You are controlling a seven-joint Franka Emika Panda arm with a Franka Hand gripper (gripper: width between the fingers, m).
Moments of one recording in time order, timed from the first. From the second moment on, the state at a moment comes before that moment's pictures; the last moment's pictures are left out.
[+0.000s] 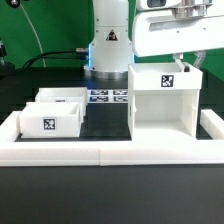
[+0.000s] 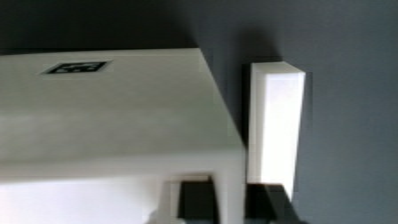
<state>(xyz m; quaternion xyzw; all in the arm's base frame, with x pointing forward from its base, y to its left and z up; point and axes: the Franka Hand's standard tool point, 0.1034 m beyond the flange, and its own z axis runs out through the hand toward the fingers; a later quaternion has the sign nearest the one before) 0.514 0.113 0.096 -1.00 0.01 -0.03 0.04</state>
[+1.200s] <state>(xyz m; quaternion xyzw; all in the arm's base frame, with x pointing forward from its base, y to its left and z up) 0.524 0.113 0.097 -1.00 0.00 -0.03 0.05</state>
